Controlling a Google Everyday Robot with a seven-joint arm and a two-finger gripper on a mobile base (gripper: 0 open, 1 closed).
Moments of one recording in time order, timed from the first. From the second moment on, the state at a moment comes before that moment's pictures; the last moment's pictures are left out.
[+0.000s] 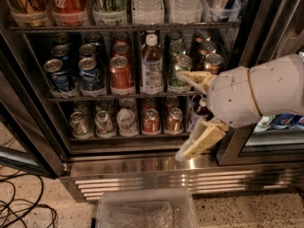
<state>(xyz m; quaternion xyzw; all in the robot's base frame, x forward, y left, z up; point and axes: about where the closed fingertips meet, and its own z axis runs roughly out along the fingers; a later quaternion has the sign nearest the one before) 0.423 -0.063 0.917 -0.66 0.60 0.17 0.41</state>
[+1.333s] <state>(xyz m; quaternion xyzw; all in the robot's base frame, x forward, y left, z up) 0.422 0.049 0.955 -0.54 0.60 0.19 0.55</state>
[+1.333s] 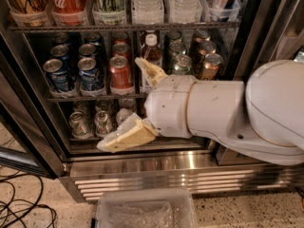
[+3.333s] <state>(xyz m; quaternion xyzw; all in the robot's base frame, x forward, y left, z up) 0.506 0.130 1.002 -0.45 0.52 0.18 0.71</state>
